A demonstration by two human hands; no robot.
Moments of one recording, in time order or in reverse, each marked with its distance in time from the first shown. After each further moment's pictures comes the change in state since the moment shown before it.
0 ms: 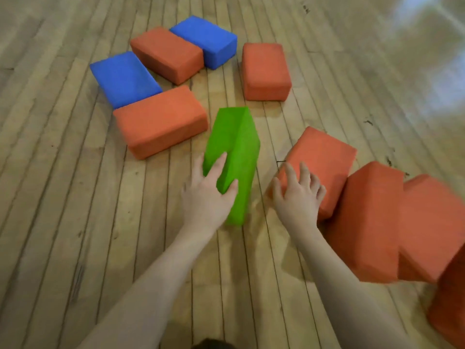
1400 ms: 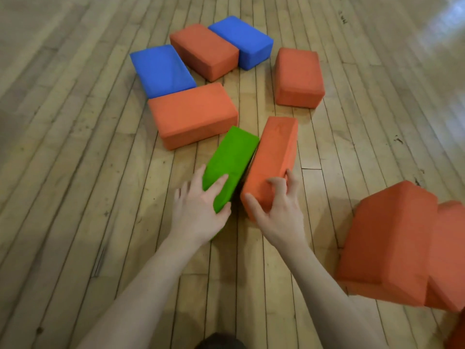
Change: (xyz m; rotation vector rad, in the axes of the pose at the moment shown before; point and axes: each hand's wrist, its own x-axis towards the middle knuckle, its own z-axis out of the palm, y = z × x) left_hand -0.023 -0.057 -0.042 0.385 -0.083 0.041; right_hand -0.040 -0.061 0.000 0.349 -0.149 -0.251
